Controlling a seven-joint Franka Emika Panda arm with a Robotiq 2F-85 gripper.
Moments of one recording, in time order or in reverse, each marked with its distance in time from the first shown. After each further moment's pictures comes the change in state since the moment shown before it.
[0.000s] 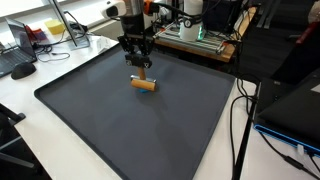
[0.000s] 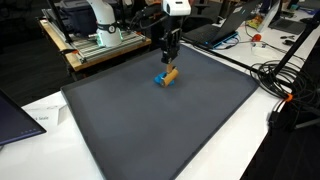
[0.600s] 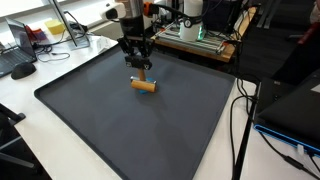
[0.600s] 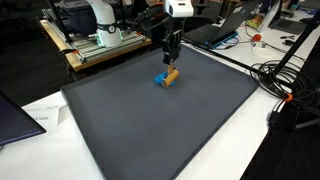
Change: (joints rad) arm 0.002 0.026 0.004 0.031 -0.002 -0.013 0.000
